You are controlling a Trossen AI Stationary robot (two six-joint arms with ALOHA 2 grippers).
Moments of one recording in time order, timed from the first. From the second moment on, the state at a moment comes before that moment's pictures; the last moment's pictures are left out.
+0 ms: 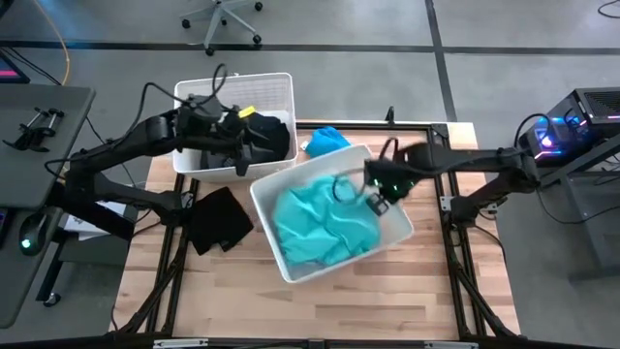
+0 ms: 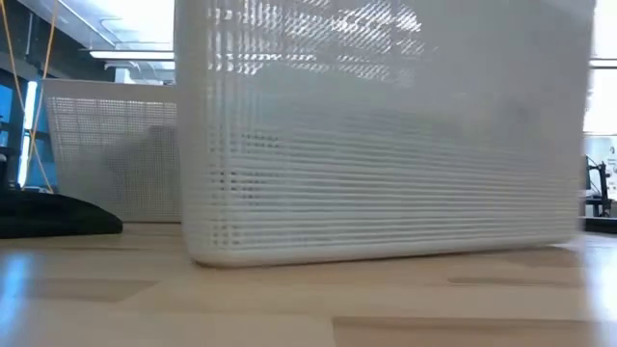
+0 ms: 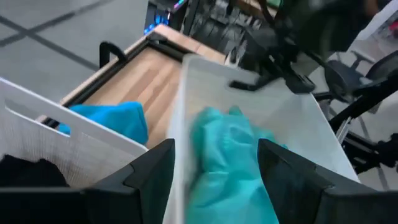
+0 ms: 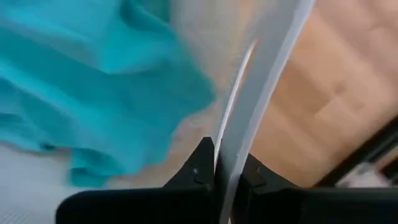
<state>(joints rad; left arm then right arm) 0.31 1.12 1.33 -0.68 0.12 -0.28 0.02 1.45 1.42 -1.43 0.03 0.84</state>
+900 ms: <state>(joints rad) 0.31 1.07 1.33 -0.62 0.15 -0.21 0.12 1.61 1.44 -0.78 -0.10 1.18</state>
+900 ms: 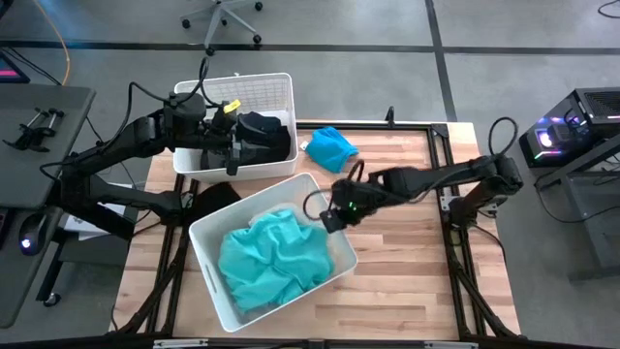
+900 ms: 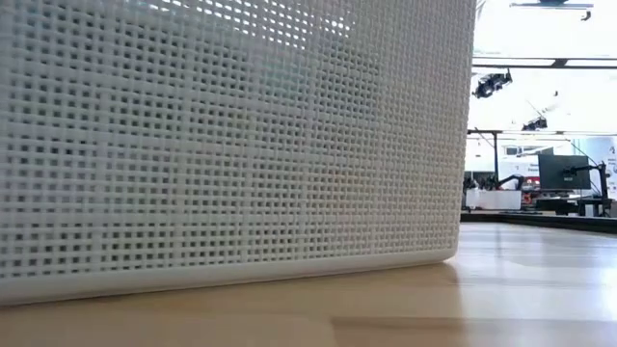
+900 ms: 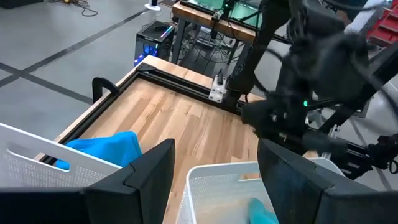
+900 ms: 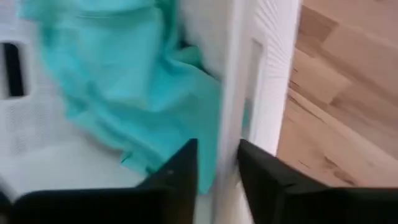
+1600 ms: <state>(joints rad) 0.27 1.07 1.33 -0.62 -0.01 -0.35 -0.45 1.47 1.29 -0.69 -0.05 -0.23</state>
